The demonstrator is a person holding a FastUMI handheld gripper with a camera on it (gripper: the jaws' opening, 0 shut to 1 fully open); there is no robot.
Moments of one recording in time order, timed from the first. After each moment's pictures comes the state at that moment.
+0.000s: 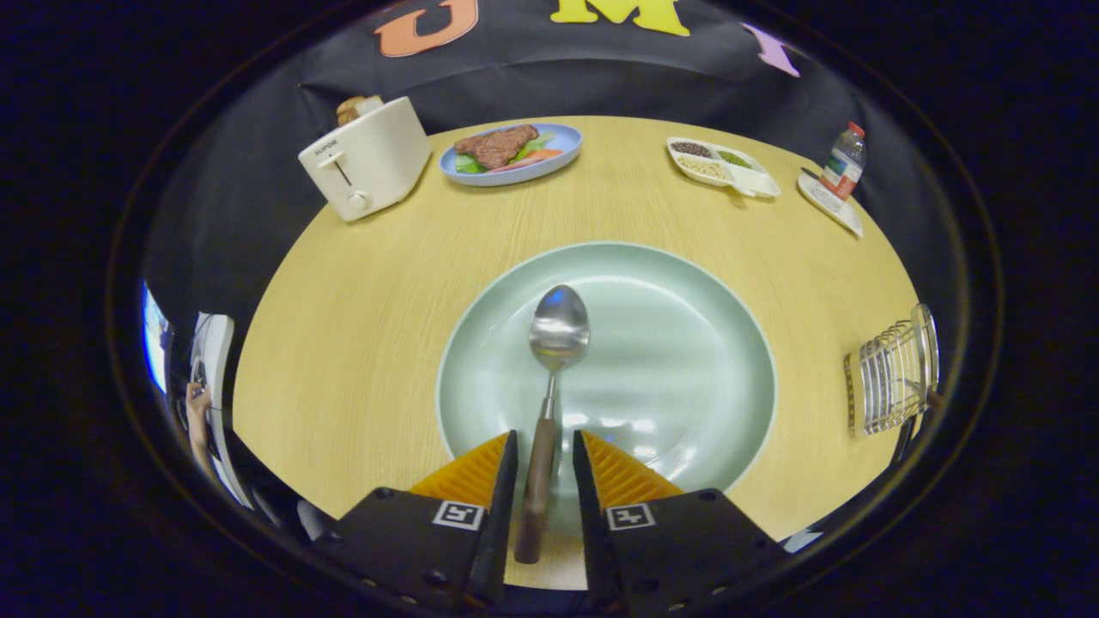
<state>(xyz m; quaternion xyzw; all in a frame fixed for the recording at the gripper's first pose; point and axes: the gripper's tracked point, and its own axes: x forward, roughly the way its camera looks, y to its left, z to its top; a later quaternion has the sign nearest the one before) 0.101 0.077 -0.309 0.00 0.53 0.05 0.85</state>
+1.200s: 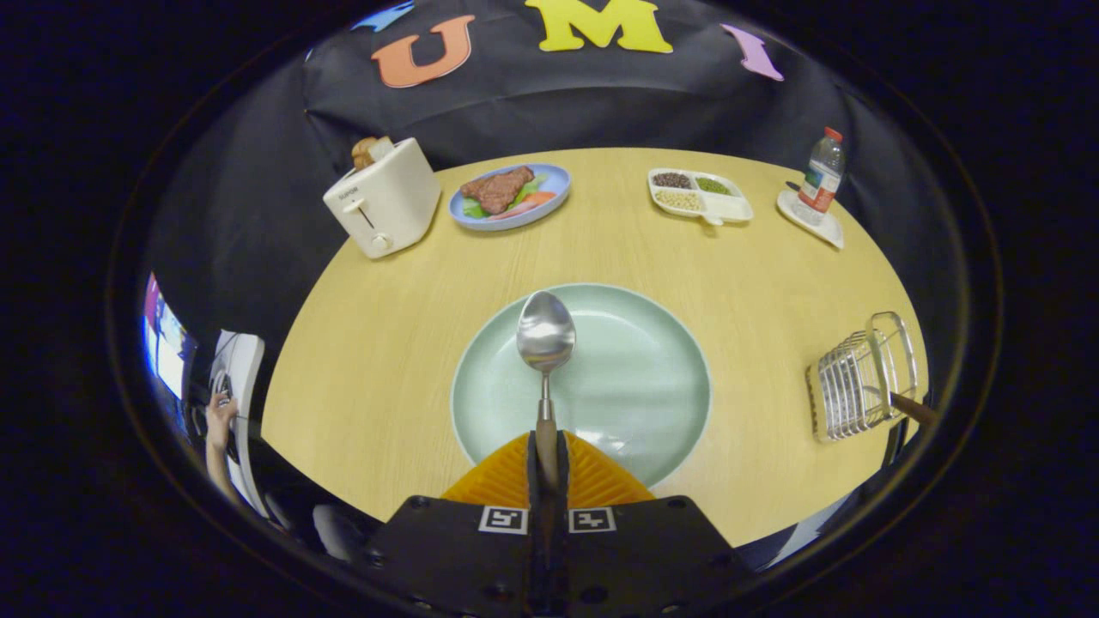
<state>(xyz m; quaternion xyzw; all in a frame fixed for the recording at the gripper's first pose) 0.087 0.047 -0.249 0.04 0.48 0.07 0.87</state>
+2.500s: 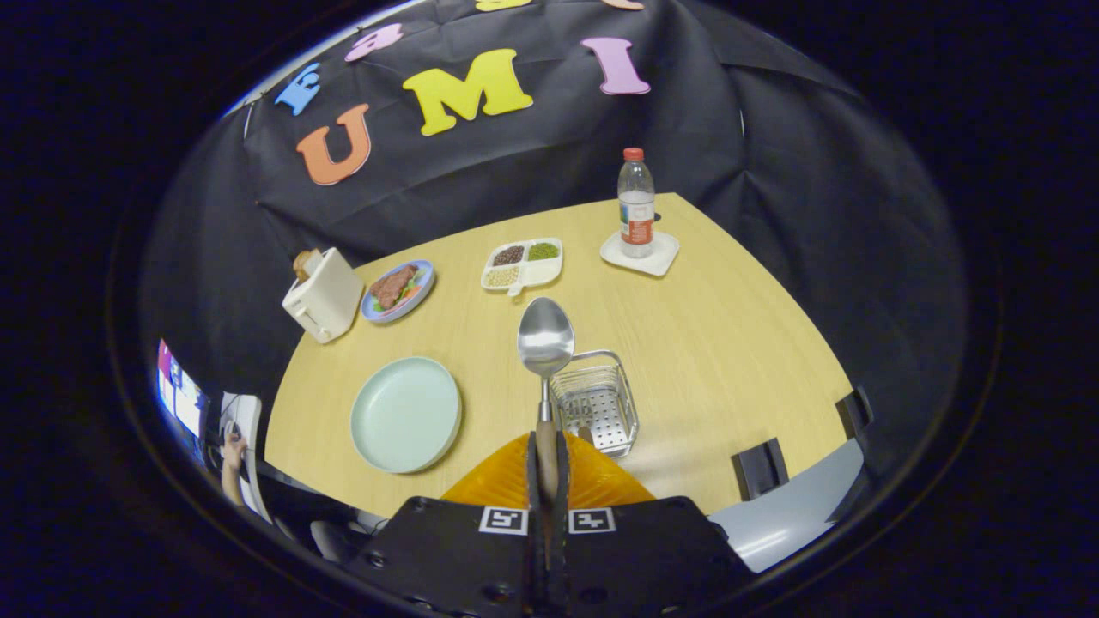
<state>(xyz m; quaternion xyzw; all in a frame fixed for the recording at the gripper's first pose) 0.050 -0.203 -0.152 0.10 0.41 -0.01 0.91</state>
